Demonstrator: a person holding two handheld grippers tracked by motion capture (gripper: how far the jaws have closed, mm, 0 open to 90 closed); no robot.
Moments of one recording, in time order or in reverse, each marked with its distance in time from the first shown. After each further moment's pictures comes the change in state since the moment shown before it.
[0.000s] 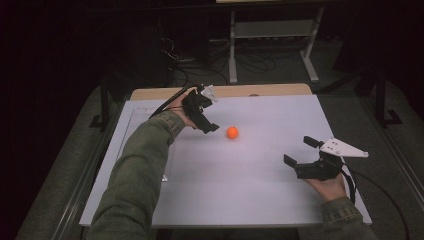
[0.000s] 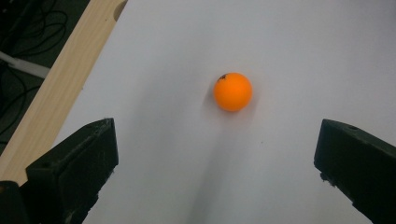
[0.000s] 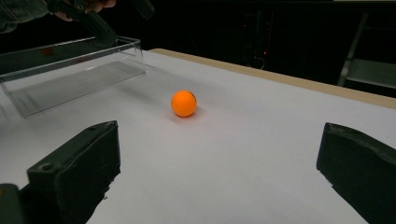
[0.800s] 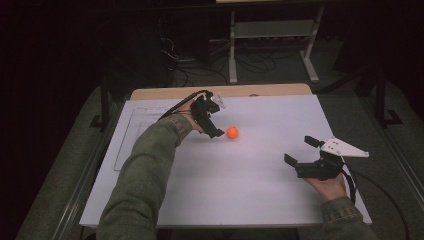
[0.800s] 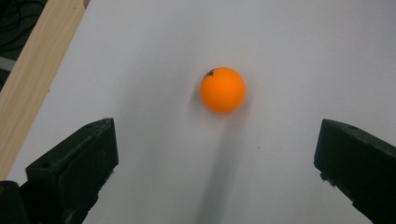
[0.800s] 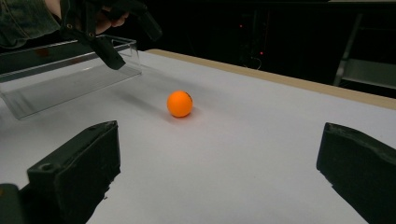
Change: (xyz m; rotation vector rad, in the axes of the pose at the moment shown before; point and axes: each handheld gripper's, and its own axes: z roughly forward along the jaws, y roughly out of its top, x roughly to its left) left arm -0.004 0.003 0.033 0.048 -0.046 0.029; right arm -0.002 0.000 0.000 -0.003 -0.012 0.002
